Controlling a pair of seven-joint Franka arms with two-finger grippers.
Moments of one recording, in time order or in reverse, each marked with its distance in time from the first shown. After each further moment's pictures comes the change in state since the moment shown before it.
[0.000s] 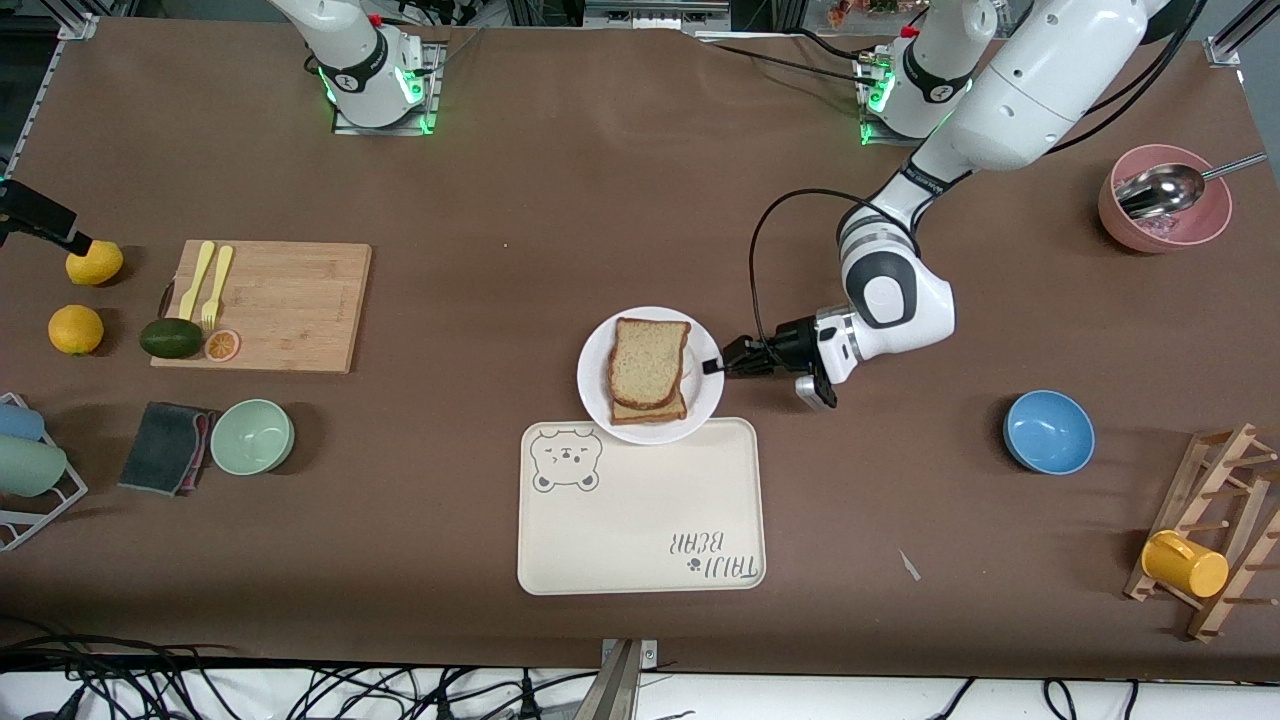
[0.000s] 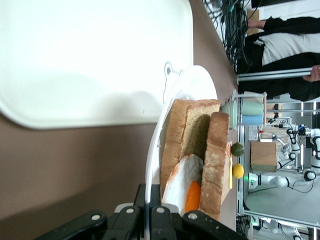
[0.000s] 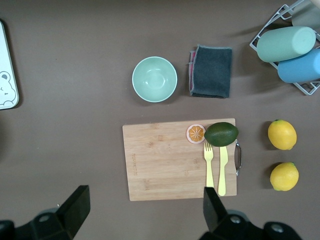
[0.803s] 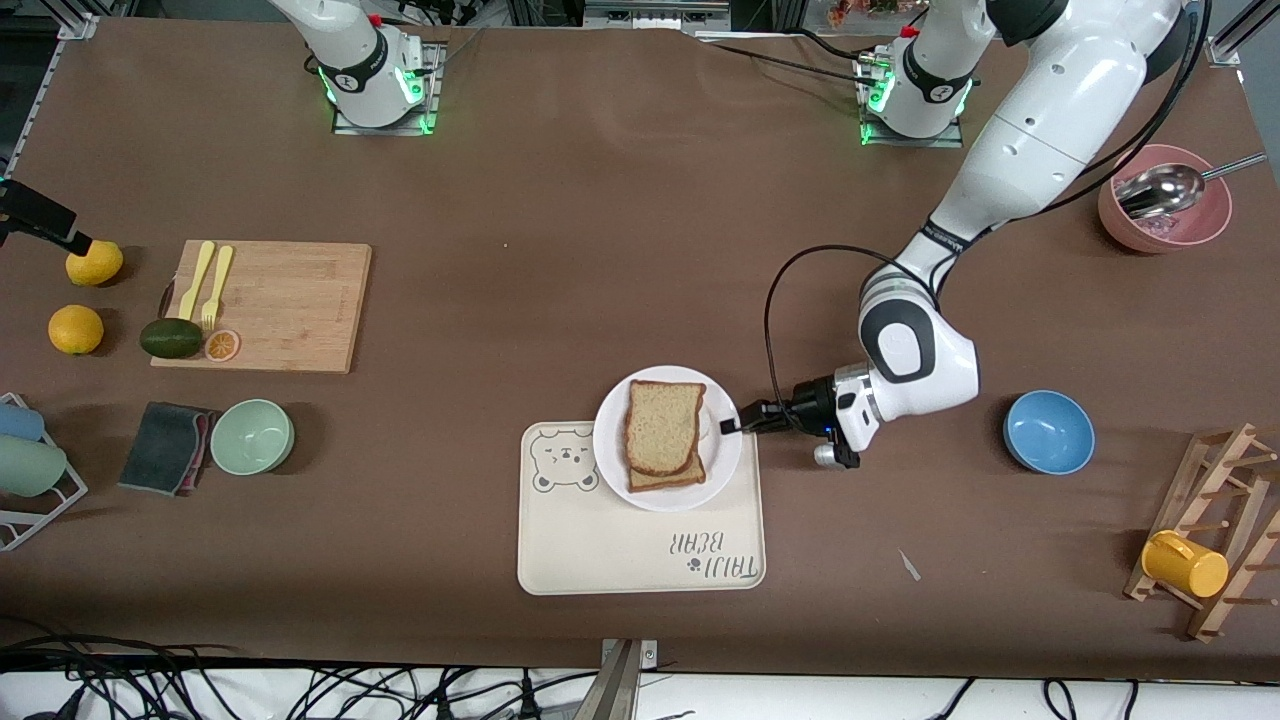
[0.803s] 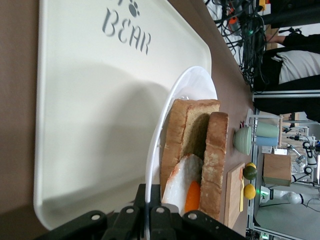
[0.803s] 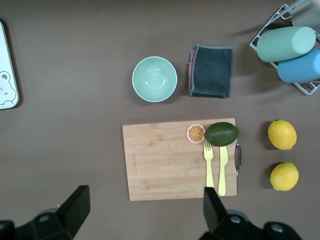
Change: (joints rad) left arm -0.005 0.171 0.043 0.305 0.325 0.000 -0.339; right arm 0.000 0.000 0.000 0.000 0.000 0.000 0.000
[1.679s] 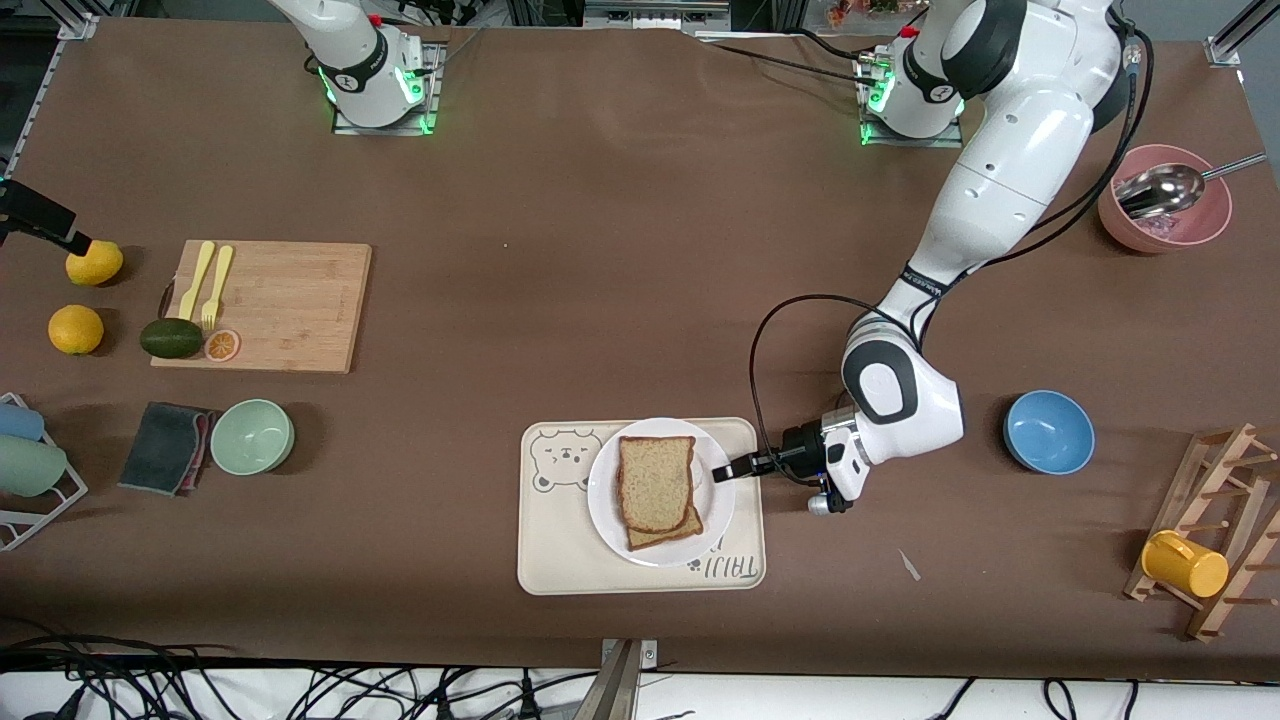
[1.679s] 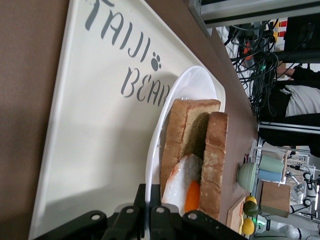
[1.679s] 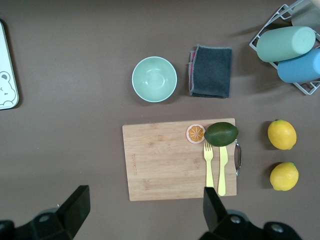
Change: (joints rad) left arm -0.110 0.173 0.093 0.277 0.011 0.001 -0.169; right arm 0.000 0.000 -0.001 0.000 0.000 0.000 0.000
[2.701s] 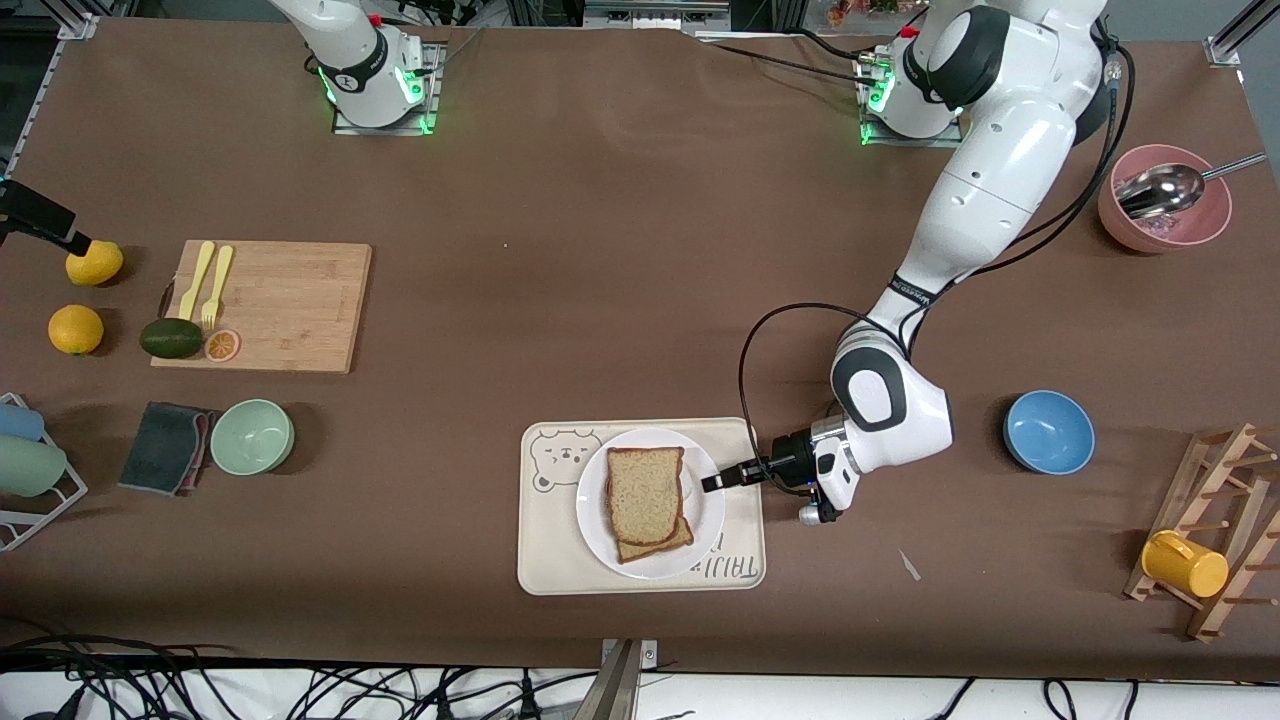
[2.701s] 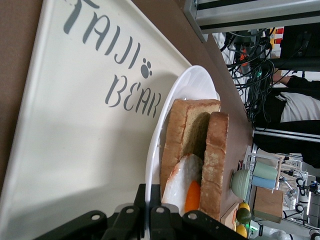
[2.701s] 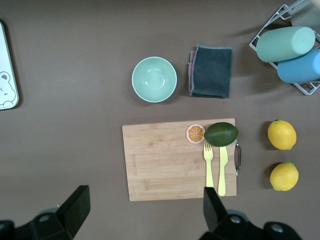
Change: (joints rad) left arm -0.032 0.047 0.007 0.078 0.000 0.001 -0.046; right arm 0.000 0.000 0.000 0.000 0.000 0.001 0.000
